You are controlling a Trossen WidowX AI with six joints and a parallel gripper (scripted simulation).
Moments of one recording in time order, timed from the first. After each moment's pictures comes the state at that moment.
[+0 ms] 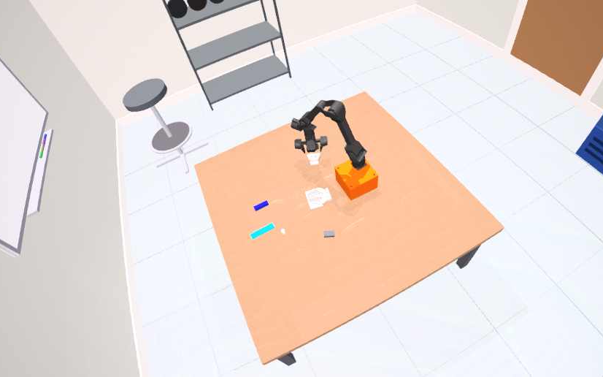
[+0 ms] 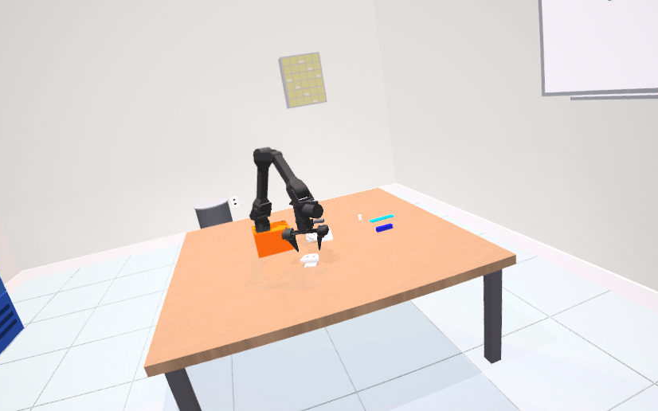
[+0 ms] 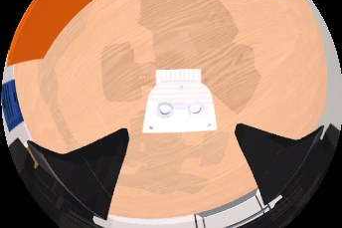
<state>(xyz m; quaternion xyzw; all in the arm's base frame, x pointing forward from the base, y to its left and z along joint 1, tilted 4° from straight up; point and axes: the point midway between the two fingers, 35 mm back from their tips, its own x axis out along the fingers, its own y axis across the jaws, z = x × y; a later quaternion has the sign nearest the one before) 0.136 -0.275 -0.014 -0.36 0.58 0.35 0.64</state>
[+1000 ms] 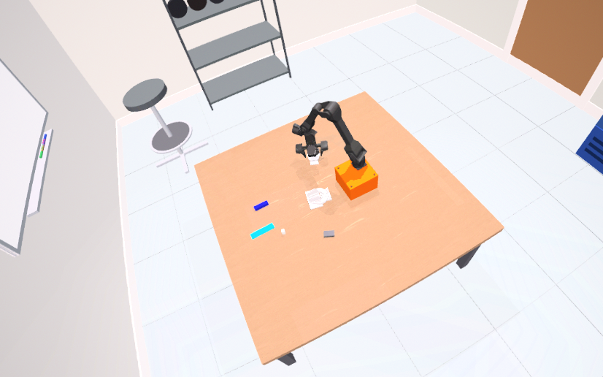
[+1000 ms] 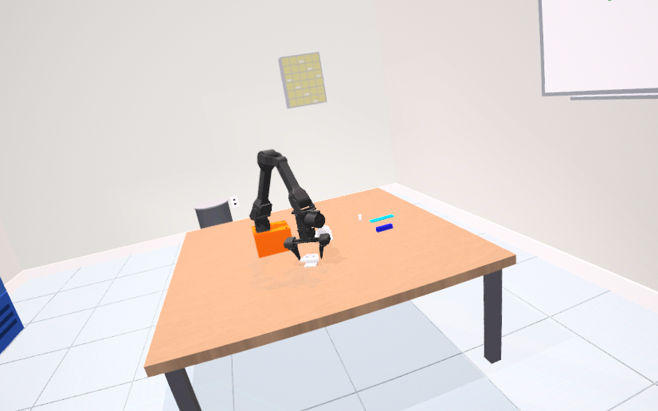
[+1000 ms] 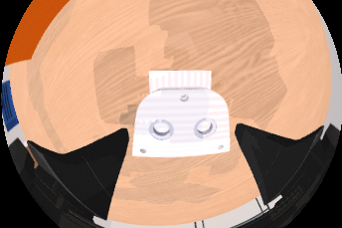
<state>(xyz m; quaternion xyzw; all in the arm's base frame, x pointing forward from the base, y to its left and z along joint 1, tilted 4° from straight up) 0.139 -0.275 -0.053 -0.36 0.58 0.35 0.64</state>
